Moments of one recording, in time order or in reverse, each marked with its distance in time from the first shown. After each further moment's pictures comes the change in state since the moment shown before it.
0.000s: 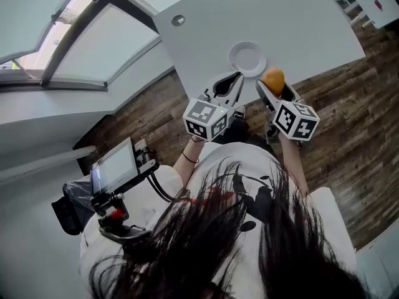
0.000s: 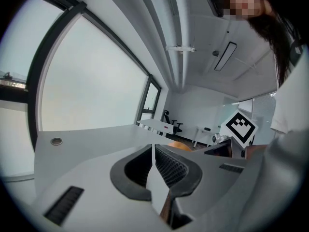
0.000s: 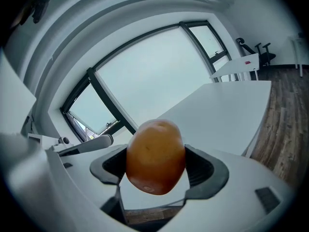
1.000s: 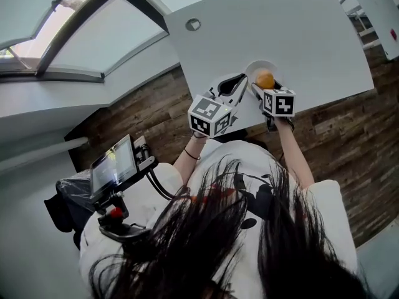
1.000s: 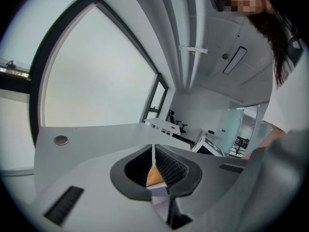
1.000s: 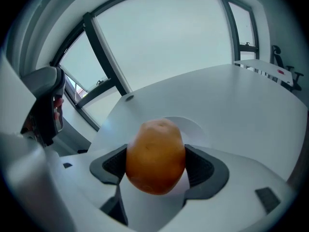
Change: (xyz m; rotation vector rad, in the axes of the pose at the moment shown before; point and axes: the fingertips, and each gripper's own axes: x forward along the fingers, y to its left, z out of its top) left arm 0.016 0.078 -0.001 -0.054 0.002 0.015; right arm 0.150 -0.035 -0.060 -0.278 0.362 -0.087
